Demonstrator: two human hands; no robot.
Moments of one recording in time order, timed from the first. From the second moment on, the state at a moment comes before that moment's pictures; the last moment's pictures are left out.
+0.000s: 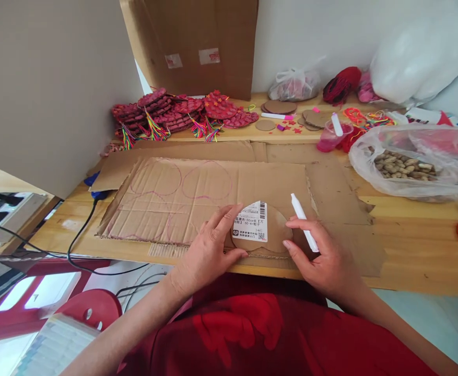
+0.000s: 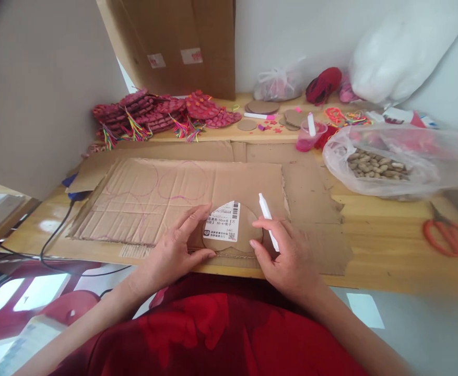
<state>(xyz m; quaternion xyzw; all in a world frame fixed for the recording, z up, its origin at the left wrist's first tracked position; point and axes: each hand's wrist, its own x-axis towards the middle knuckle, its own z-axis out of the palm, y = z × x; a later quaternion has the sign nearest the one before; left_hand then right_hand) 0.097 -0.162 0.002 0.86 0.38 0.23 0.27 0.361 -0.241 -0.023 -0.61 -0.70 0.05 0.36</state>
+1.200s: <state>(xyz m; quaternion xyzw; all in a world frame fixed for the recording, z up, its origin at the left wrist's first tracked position) 0.091 -0.159 0.001 0.84 0.38 0.26 0.29 0.362 -0.253 -0.018 -0.64 -0.68 0.06 0.35</state>
